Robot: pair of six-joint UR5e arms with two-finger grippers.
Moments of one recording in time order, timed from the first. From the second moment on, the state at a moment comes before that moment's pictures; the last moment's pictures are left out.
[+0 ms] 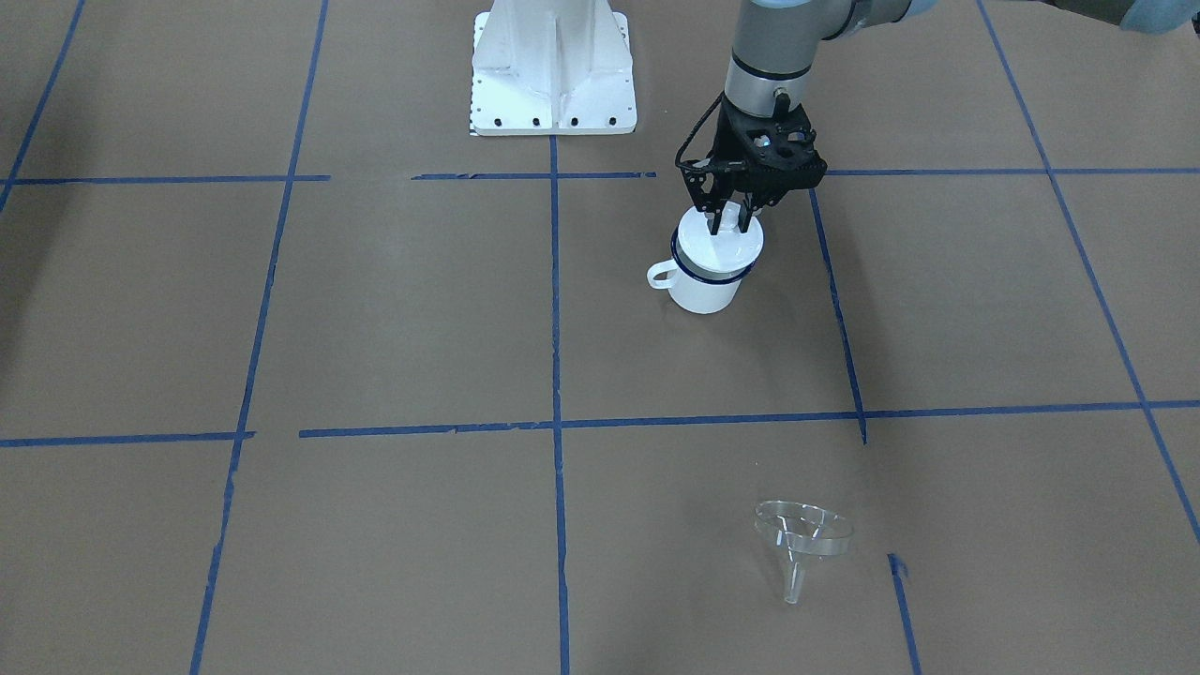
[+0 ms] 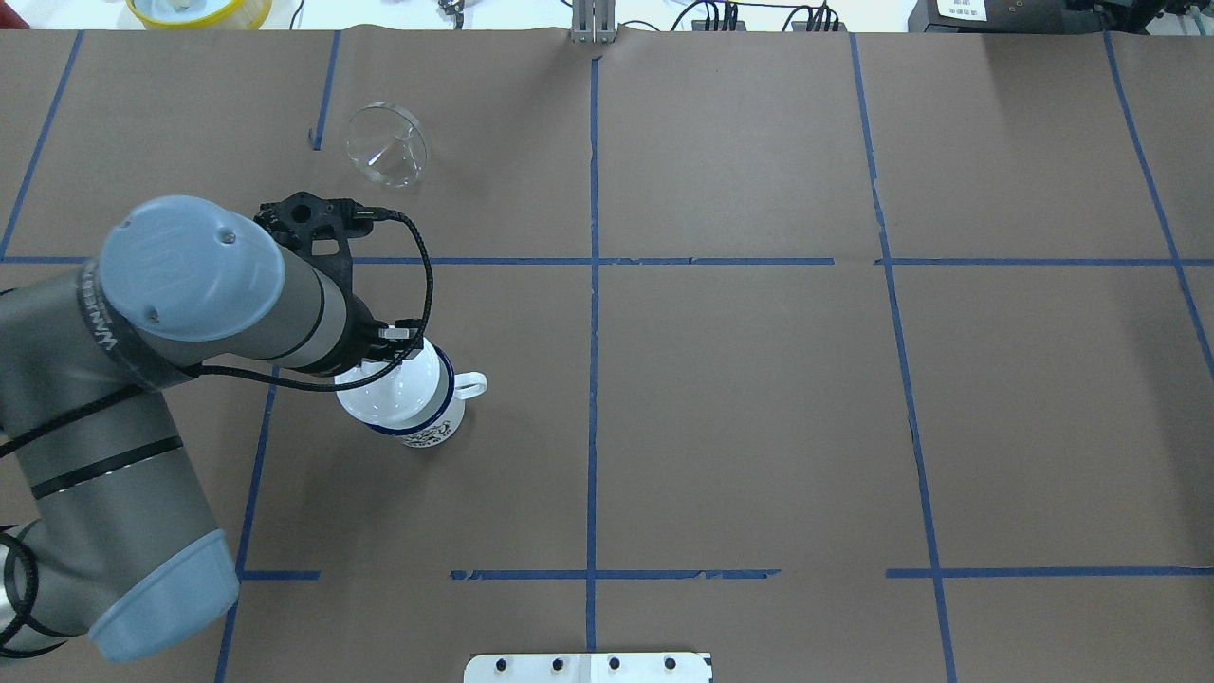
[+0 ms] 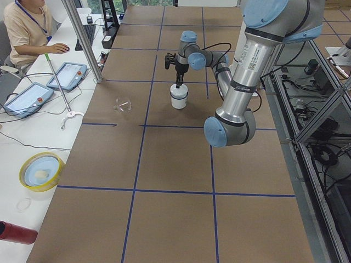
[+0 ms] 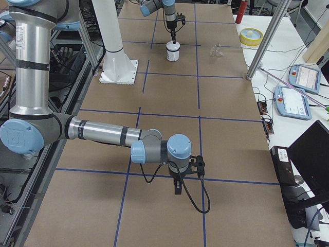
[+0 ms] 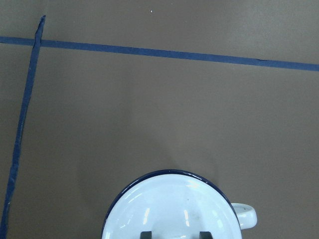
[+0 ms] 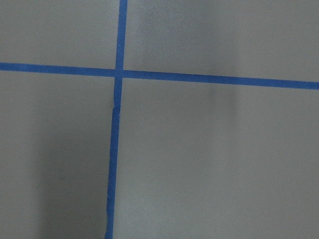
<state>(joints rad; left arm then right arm) -0.58 -2.00 -2.12 -1.40 -1.78 -1.22 1.56 -1.68 1.56 -1.39 2.29 0.01</state>
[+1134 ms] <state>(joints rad) -0.54 -1.55 -2.02 -2.02 -1.78 -1.11 1.56 -1.68 1.56 -1.39 2.29 0.01</state>
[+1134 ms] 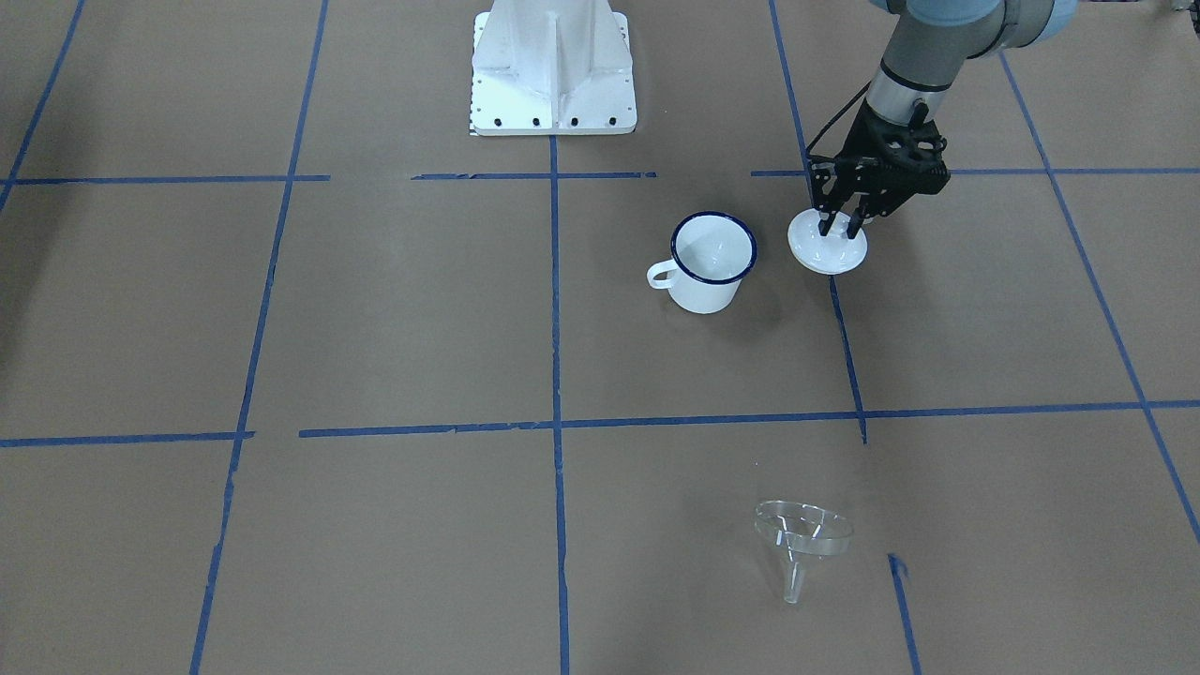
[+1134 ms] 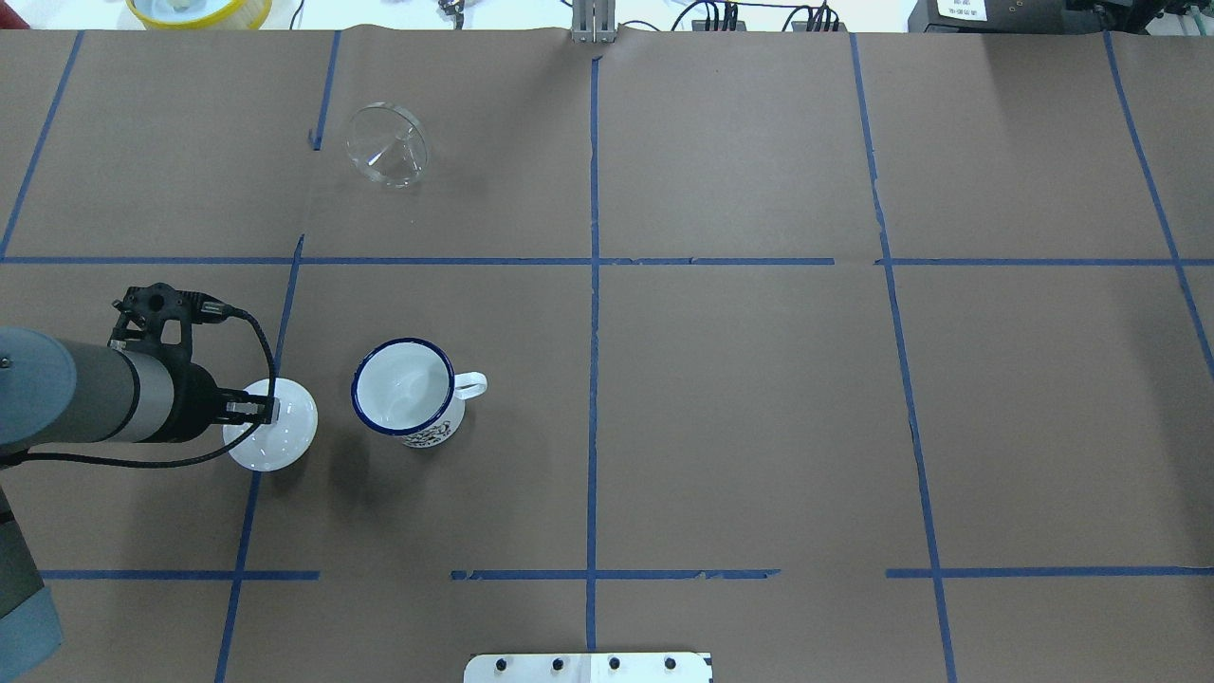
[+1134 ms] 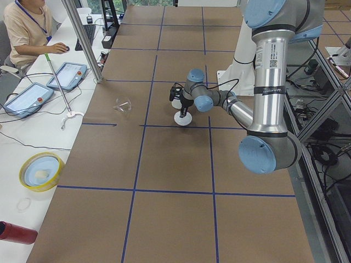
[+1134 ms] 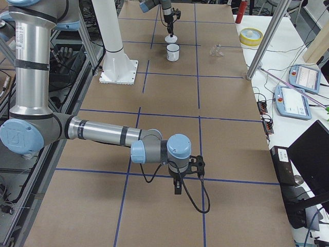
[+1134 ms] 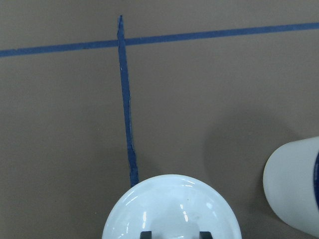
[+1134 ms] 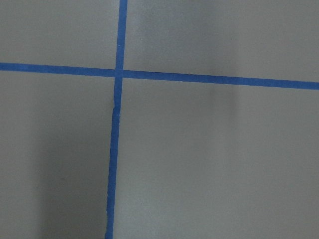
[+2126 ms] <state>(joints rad) -0.60 -1.62 -2.03 -2.06 -1.79 -1.14 1.56 -1.68 1.56 -1.39 2.29 0.01</state>
